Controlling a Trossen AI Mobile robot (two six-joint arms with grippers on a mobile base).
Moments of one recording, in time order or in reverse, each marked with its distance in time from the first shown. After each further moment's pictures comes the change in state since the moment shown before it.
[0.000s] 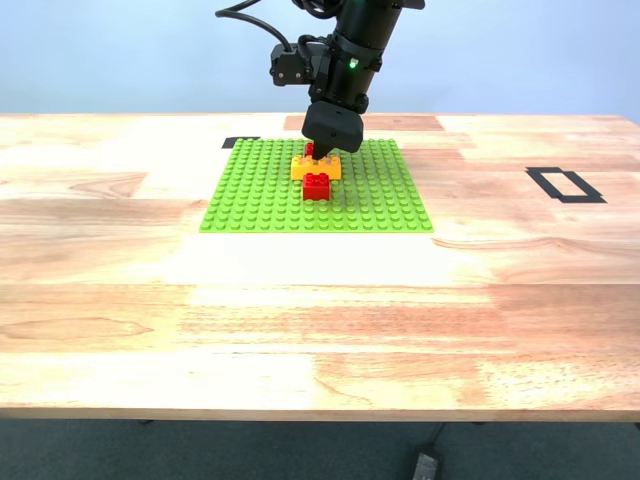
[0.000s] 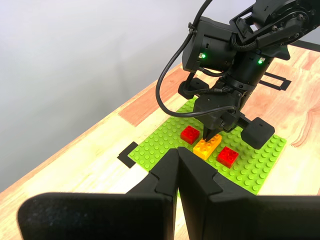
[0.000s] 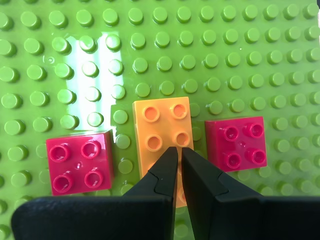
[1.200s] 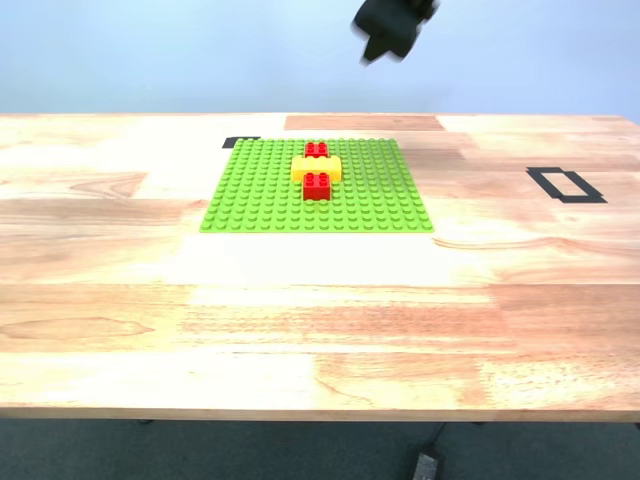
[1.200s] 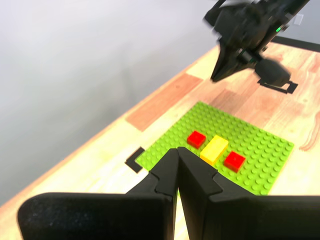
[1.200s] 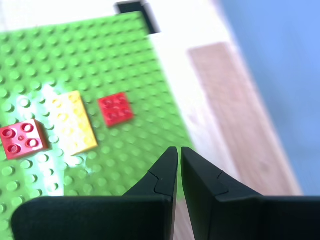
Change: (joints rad) arm 0 0.000 -0.016 0.000 0.034 -0.011 0.000; arm 1 -0.171 -0.358 -0.180 0.140 0.024 0.111
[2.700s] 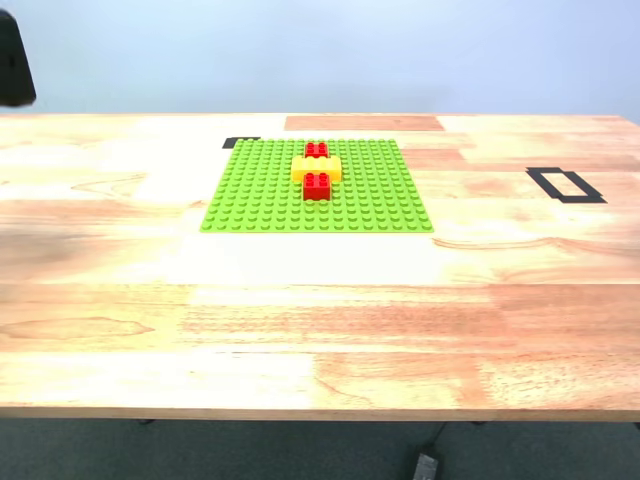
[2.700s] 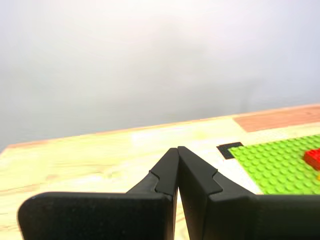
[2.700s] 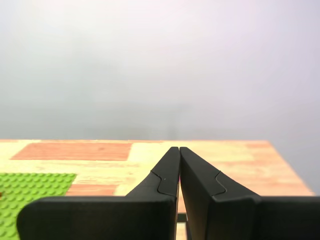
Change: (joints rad) arm 0 0.000 -0.597 -0.886 0.728 -0.518 -0.429; arm 1 -0.442 -1.652 -1.355 0.546 0.175 0.706
